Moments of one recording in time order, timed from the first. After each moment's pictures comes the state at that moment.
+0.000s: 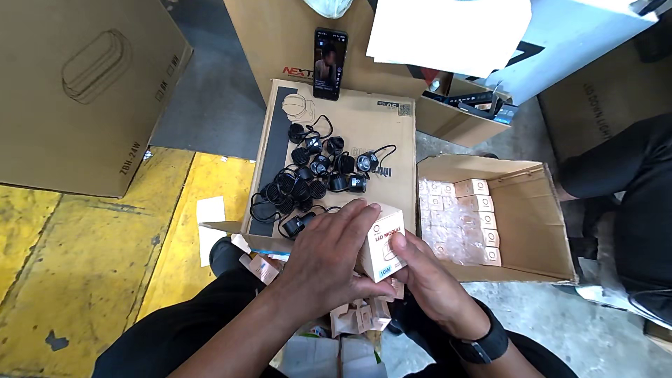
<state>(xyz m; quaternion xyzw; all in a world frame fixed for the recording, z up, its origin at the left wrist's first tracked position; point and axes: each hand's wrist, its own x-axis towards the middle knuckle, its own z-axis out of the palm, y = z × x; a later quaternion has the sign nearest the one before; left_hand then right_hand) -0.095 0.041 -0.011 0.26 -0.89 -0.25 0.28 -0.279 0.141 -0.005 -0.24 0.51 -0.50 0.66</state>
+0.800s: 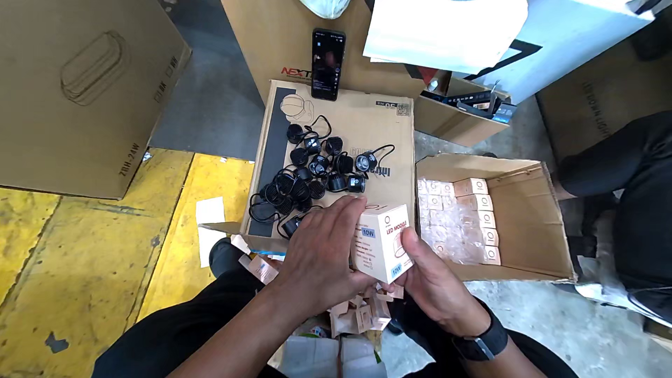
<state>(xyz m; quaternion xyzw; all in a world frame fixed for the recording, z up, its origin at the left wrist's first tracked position) -0.097 0.040 -0.009 0.31 -0.88 -0.24 0.26 -0.283 0.142 -0.004 -0.22 0.42 -0.53 0.70</state>
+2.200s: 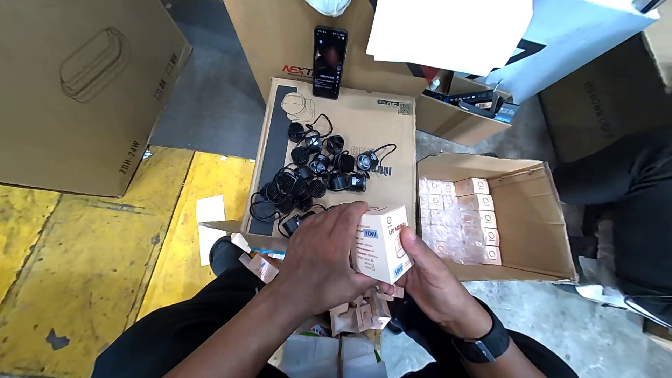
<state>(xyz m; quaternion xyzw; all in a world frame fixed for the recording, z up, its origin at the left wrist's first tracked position) -0.095 0.041 -0.009 0.32 -0.88 -0.25 0.26 -0.281 0.142 -0.005 -0.22 0.42 -0.51 0.71</state>
